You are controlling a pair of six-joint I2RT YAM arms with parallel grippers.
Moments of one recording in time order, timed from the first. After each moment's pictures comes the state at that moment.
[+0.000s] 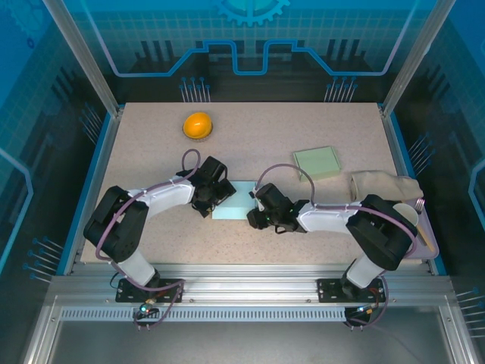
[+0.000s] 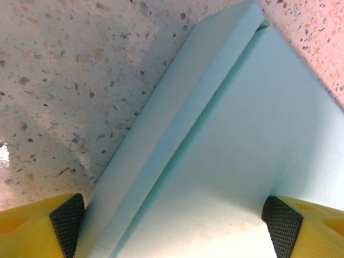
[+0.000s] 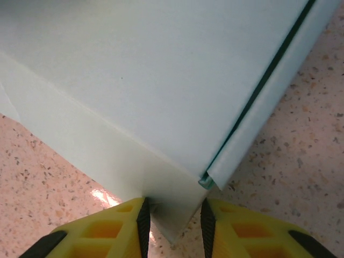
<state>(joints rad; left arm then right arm) -0.51 1.66 0.94 -0.48 0.05 -1.21 0.83 1.61 0.71 -0.02 -0.02 0.39</state>
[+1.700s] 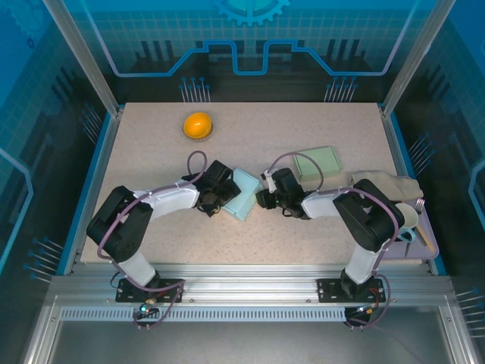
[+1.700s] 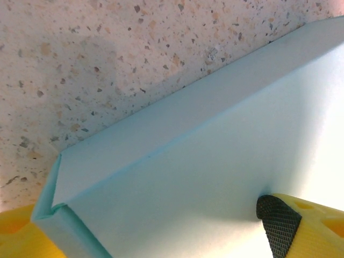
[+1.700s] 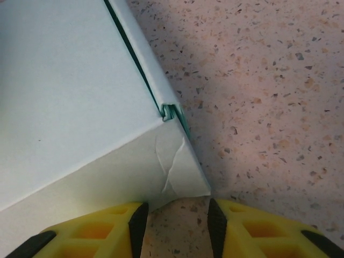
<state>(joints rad) -0.58 1.67 0.92 -0.38 0.00 -1.25 0.60 1.77 0.73 0.26 -0.07 0.22</state>
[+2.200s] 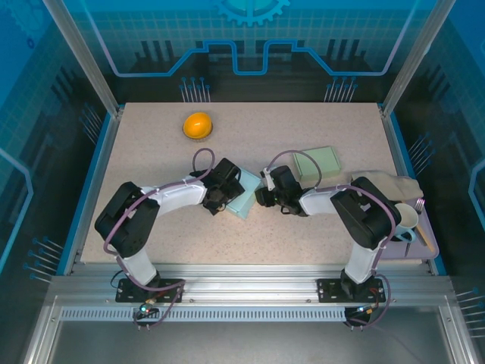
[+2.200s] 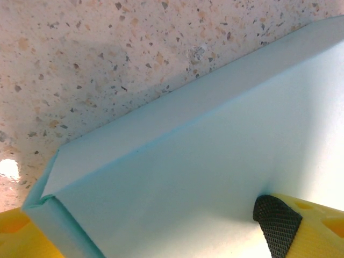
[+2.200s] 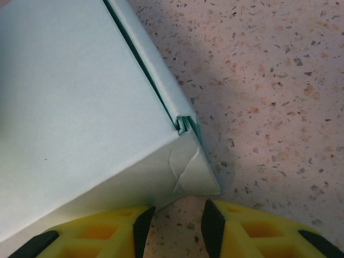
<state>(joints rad) -0.61 1.73 1.01 -0.45 -0.05 -1.29 0.60 1.80 0.77 0.23 -0.07 0.25</state>
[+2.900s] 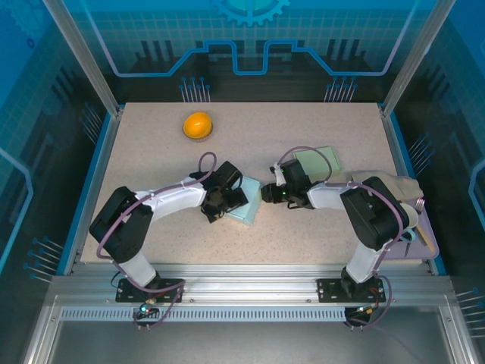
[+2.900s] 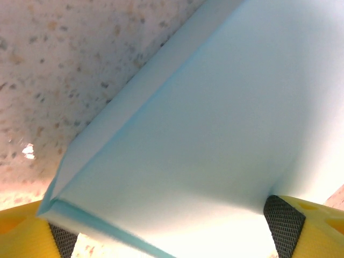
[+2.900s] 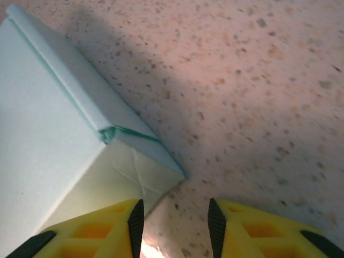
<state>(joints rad) -0.64 1.66 1.03 -0.62 0.06 -1.15 0.49 1.75 0.80 0.05 -0.25 0.36</state>
